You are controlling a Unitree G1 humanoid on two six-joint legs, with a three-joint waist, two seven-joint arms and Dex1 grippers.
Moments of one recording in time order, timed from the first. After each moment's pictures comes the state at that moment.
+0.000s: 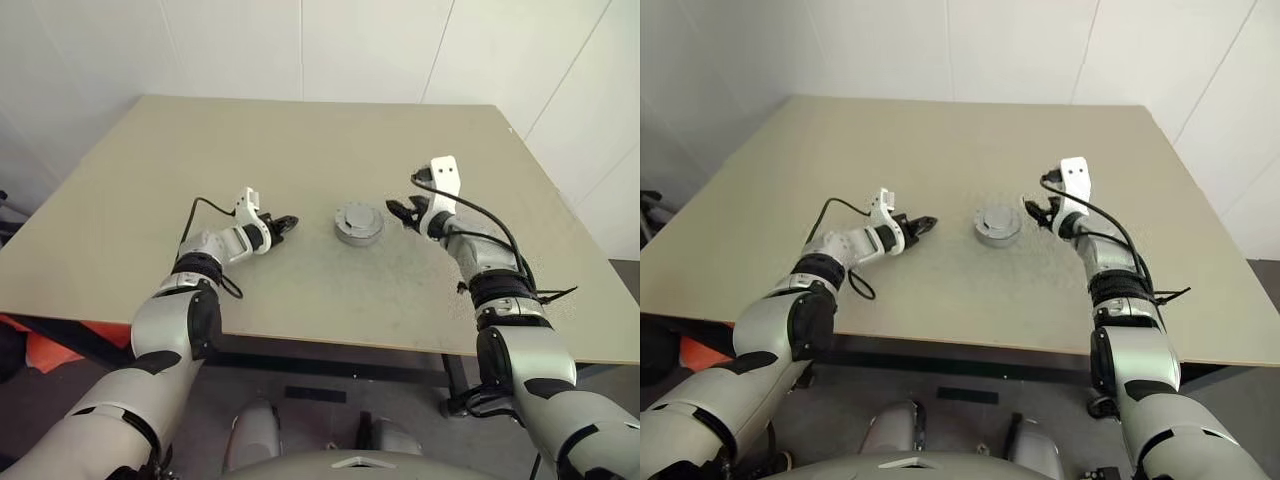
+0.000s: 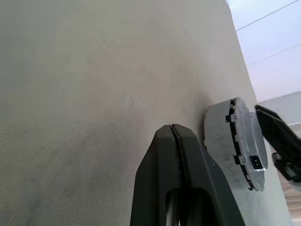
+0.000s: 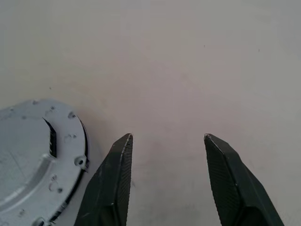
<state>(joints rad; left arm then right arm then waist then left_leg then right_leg) -1.00 0.19 0.40 1.16 -0.41 0.65 -0.61 -0.81 -0.35 -0.12 0.93 0.13 0.21 0.48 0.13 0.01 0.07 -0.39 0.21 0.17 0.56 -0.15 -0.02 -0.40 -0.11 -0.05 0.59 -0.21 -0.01</state>
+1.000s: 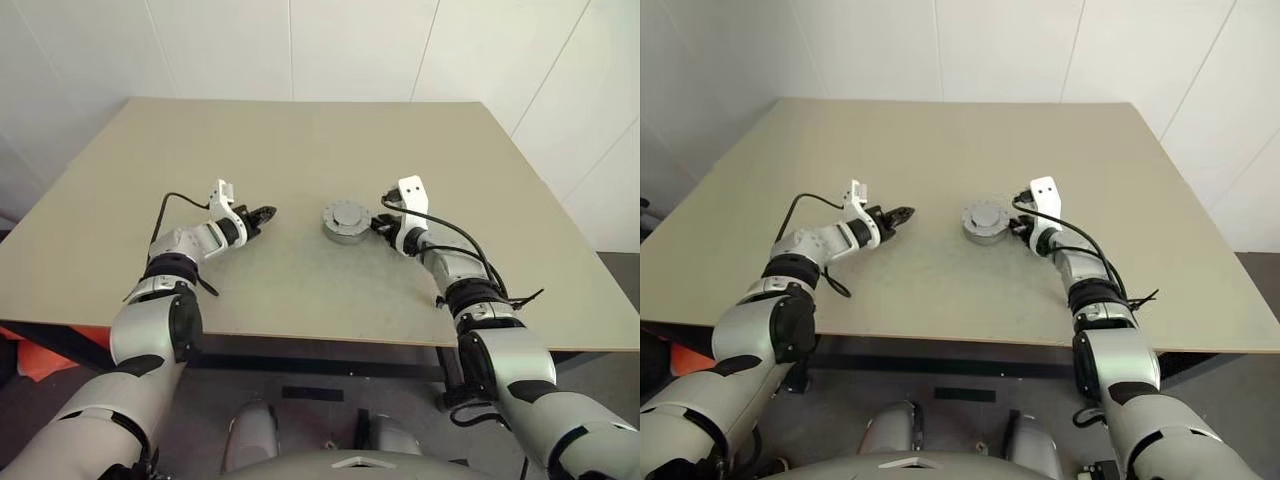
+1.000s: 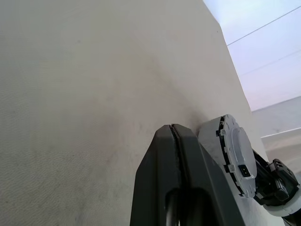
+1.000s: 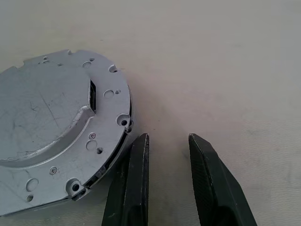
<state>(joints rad) -0.96 0.26 0.43 1.10 -0.43 0.65 -0.62 -0.80 -0.25 -0.06 0.96 0.08 0.14 0.51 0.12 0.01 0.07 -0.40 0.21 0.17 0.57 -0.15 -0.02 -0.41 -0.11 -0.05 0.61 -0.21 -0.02</state>
